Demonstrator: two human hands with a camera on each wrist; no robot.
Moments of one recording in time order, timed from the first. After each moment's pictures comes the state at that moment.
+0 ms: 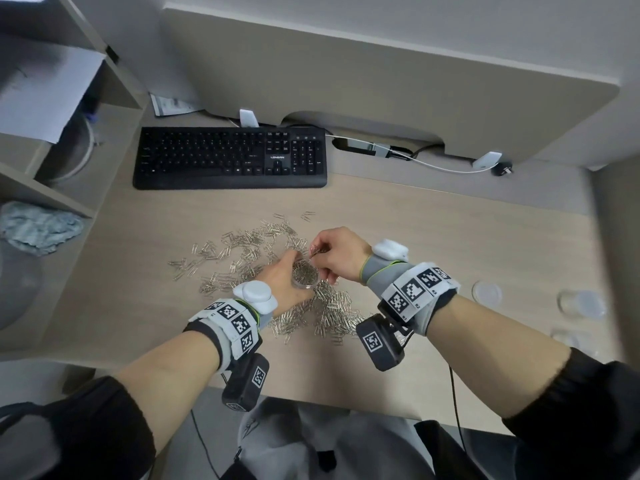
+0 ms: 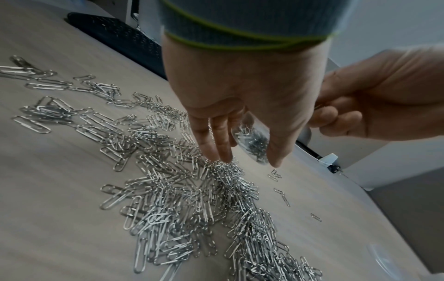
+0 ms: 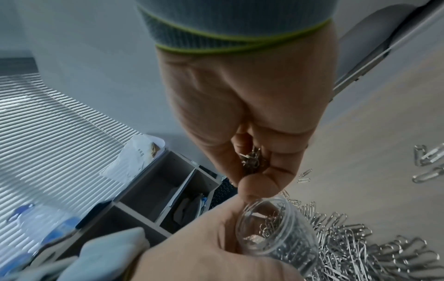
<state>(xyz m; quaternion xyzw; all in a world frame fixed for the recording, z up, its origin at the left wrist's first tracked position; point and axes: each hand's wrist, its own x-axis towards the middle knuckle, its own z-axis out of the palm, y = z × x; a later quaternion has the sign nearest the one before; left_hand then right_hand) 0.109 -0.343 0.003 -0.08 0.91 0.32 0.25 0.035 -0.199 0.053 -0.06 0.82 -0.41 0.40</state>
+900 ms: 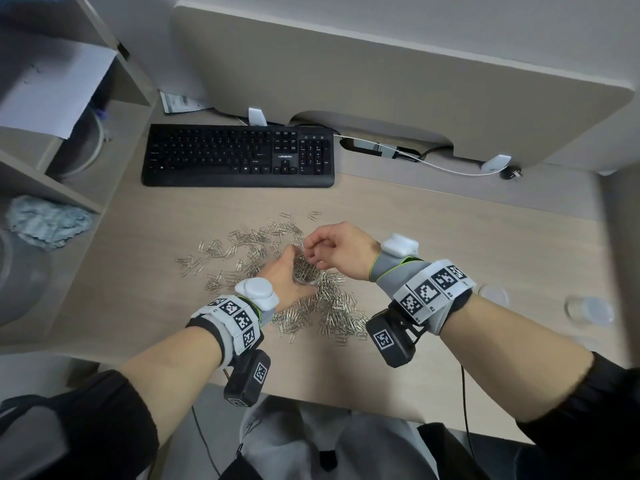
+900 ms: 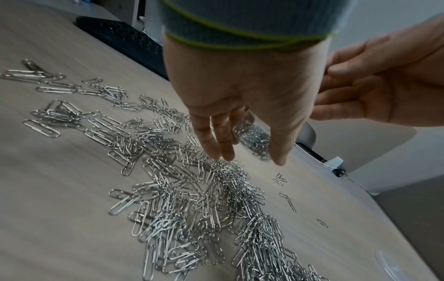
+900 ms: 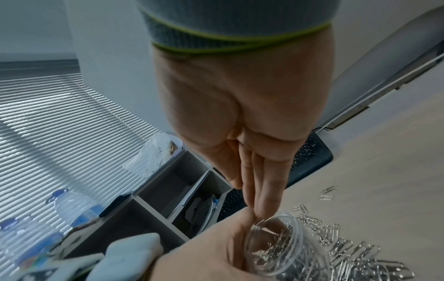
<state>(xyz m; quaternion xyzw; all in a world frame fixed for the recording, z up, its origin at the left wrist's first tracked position) 0.108 -0.353 -0.003 -0.09 0.91 0.35 0.22 0.033 -0.205 0.062 -0.11 0.78 -0.46 0.40</state>
